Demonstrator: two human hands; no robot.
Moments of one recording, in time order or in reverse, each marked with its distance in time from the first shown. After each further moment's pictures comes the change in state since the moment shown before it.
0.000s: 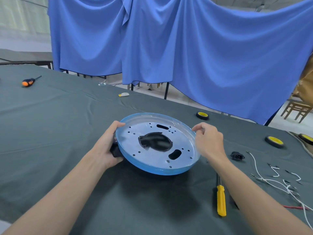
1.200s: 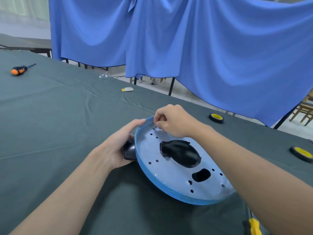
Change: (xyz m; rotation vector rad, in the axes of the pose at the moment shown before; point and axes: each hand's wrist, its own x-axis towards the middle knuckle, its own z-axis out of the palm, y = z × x) left_hand 0.058 0.013 0.003 0.205 -0.229 -0.159; right_hand 0.070 -0.095 0.080 -0.282 -0.647 -0.553
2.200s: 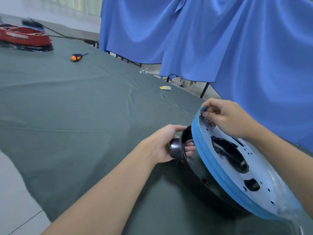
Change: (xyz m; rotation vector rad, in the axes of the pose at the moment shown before) left_hand -0.002 0.002 0.006 -0.169 0.032 -0.010; right_hand 0.010 -0.002 -0.015 0.096 0.123 -0.092
